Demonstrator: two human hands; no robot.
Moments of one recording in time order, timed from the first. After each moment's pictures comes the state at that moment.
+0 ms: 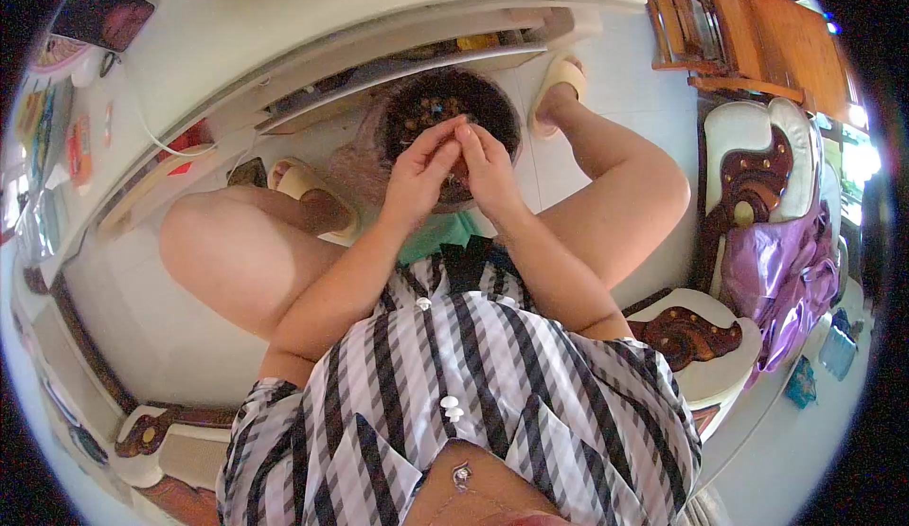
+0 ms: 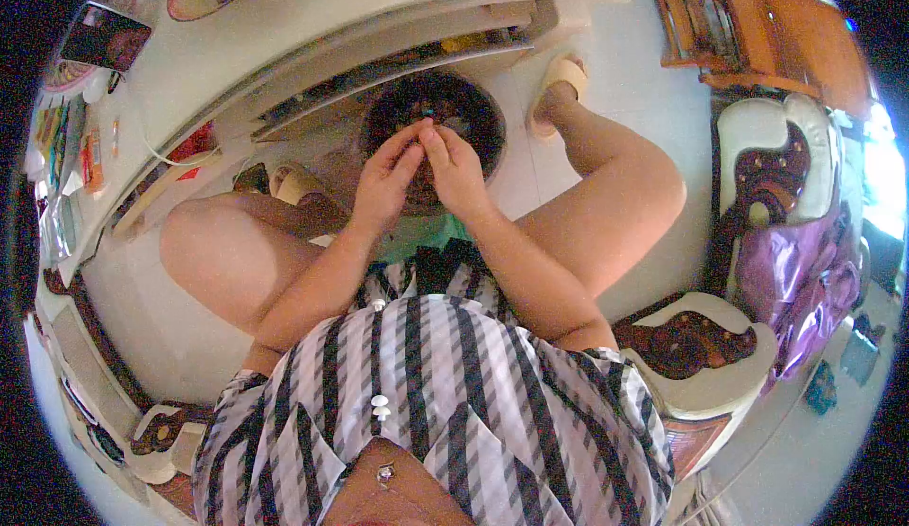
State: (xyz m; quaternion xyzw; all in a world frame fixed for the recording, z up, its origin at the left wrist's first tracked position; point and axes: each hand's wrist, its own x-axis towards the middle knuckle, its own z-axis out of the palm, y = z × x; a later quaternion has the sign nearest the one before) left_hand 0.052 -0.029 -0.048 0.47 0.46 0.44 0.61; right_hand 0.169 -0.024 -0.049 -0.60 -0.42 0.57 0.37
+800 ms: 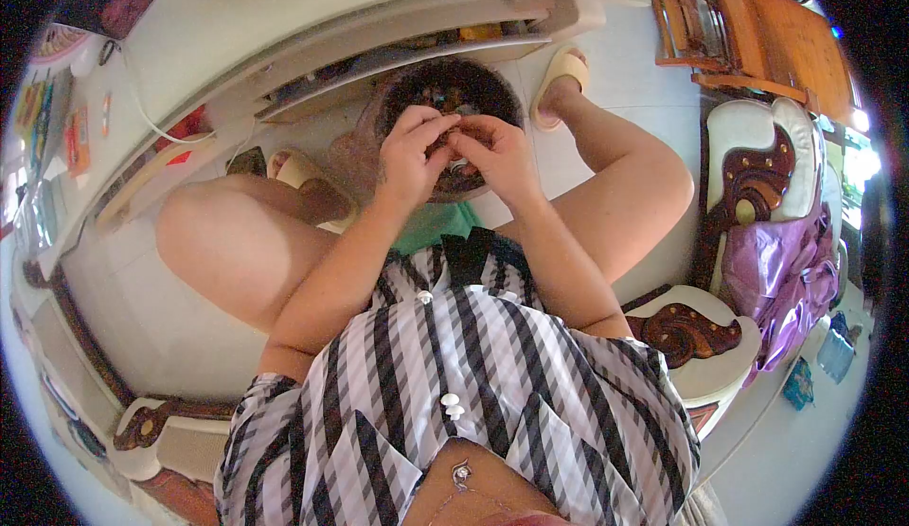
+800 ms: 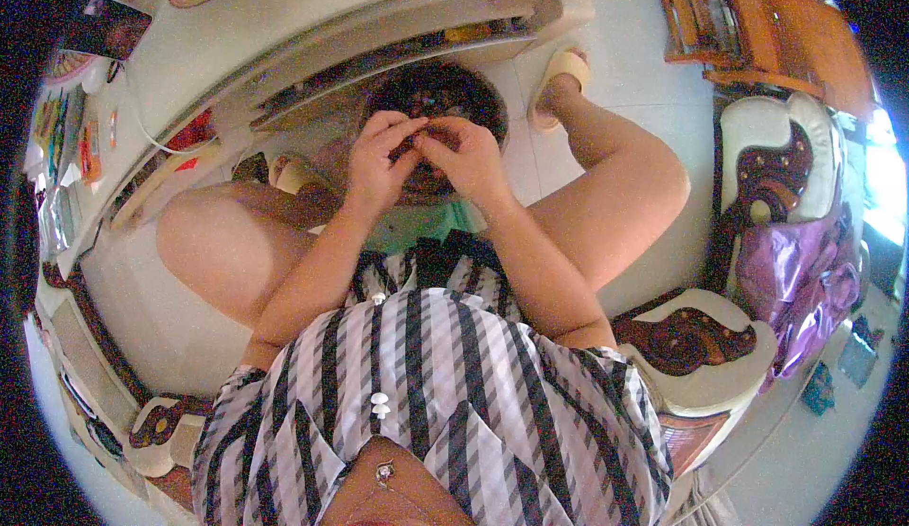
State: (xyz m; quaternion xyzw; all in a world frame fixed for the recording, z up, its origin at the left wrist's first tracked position) left_hand 0.040 -0.021 -0.050 0.67 0.50 0.43 0.34; right_hand 0.185 -0.019 -0.039 -0.58 -0.46 0.59 0.32
